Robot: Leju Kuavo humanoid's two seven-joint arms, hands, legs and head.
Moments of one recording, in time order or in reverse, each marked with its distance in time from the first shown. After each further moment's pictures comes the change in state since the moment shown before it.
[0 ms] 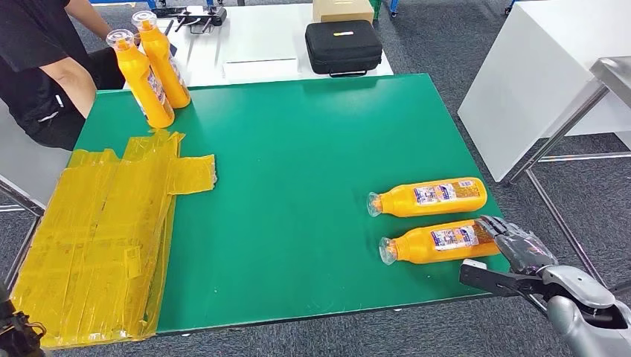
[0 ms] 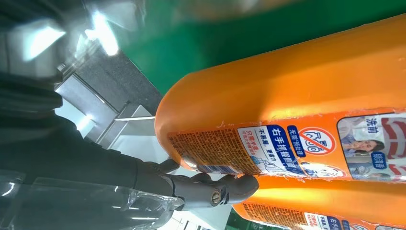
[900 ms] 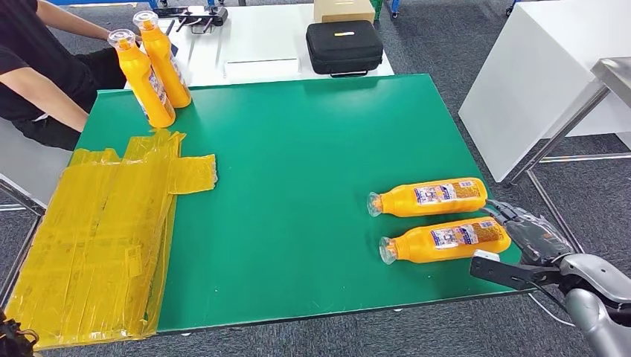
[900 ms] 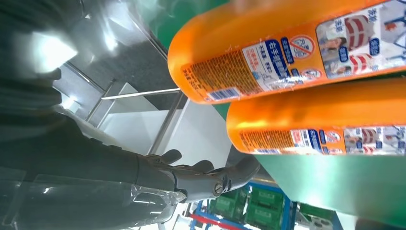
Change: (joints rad) left arm 0.029 -0.025 0.035 -0.047 -0.013 -0.003 0.008; right arm 0.044 -0.043 -0.085 -0.189 -0.054 0.043 -0.025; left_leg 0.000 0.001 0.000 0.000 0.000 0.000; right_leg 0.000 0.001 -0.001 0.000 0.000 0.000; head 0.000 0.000
